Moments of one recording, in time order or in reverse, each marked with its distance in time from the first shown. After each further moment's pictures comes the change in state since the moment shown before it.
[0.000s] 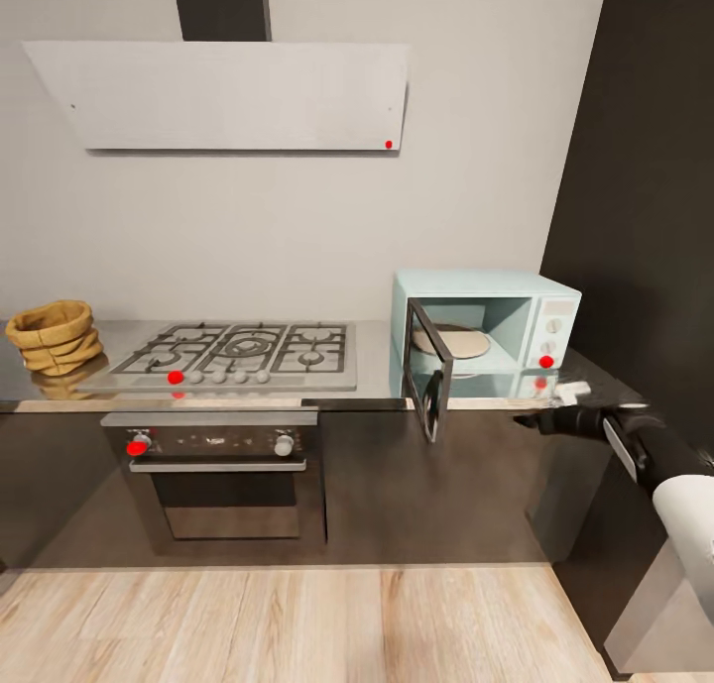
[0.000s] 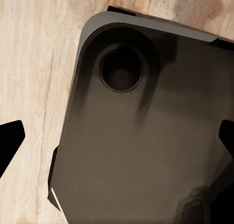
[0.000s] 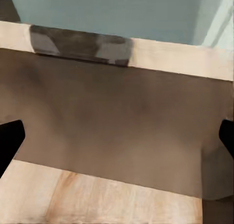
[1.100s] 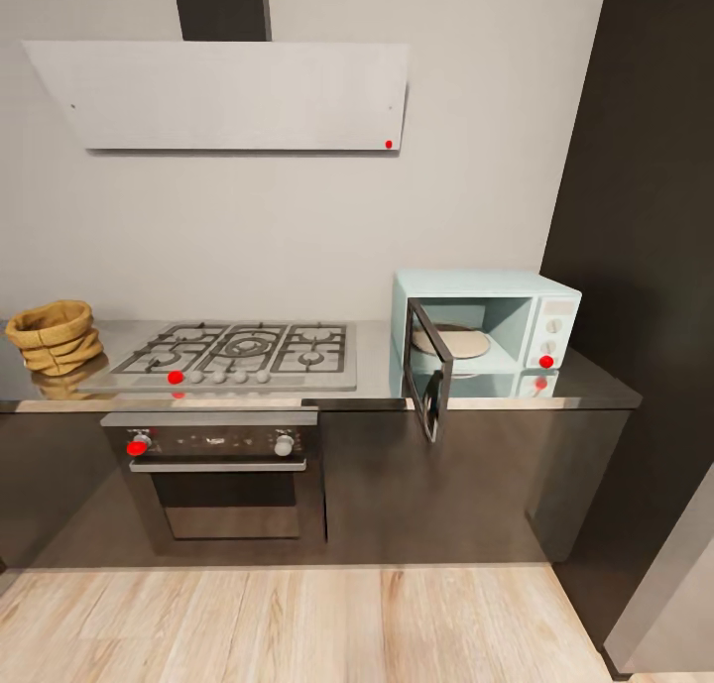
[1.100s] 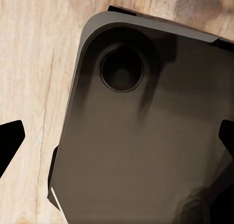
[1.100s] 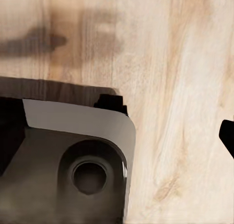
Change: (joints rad) left arm 0.000 0.000 0.004 0.000 0.002 0.000 0.001; right arm 0.812 0.320 0.001 0.544 -0.009 -0.525 -0.541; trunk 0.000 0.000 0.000
